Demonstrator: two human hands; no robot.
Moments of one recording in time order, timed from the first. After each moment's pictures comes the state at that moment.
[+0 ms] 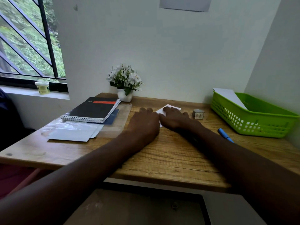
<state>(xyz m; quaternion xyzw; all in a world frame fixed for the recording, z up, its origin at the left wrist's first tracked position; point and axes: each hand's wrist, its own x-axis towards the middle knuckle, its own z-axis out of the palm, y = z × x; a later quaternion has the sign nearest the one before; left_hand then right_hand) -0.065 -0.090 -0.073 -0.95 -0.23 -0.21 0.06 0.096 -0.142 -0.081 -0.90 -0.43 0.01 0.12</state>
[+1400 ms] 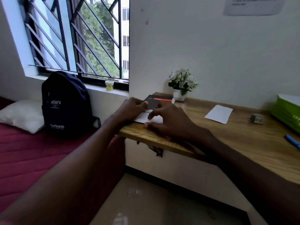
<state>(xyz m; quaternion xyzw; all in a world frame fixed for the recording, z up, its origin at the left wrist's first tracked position) -0.263 0.073 -0.083 -0.84 -0.32 -0.34 -0.26 -0.131 -0.099 -0.065 -0.65 -0.72 -0.12 0.23</state>
